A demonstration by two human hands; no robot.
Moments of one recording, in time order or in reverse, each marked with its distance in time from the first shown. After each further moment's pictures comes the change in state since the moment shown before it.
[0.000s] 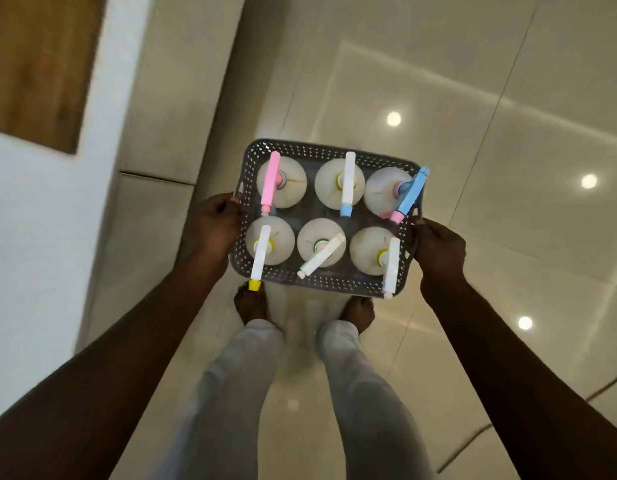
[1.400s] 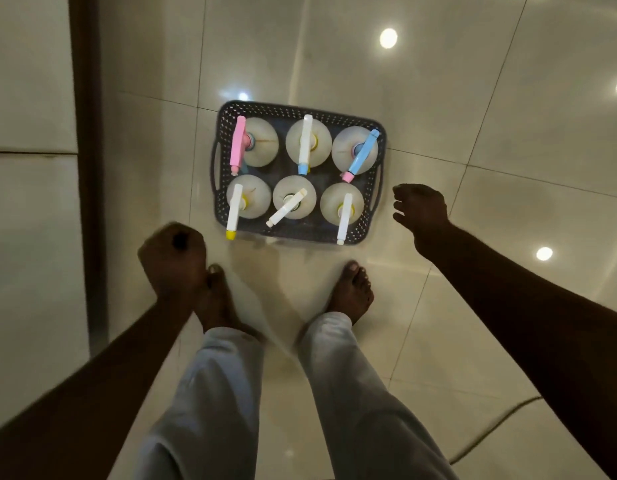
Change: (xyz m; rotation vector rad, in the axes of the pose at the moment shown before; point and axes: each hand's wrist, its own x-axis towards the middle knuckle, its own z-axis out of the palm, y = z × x) left_hand 0.040 -0.196 0.106 0.567 0.154 0.215; right_hand 0.212 0.177 0.016 -0.007 -0.125 0.276
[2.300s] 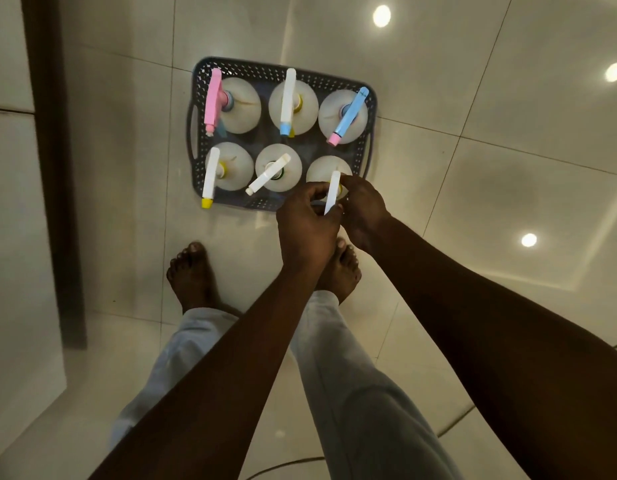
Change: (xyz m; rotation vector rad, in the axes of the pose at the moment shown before) left_hand -0.104 0.147 0.109 -0.379 -0.366 -0.108; right_hand -0.018 0.052 0.055 0.197 -0.237 0.173
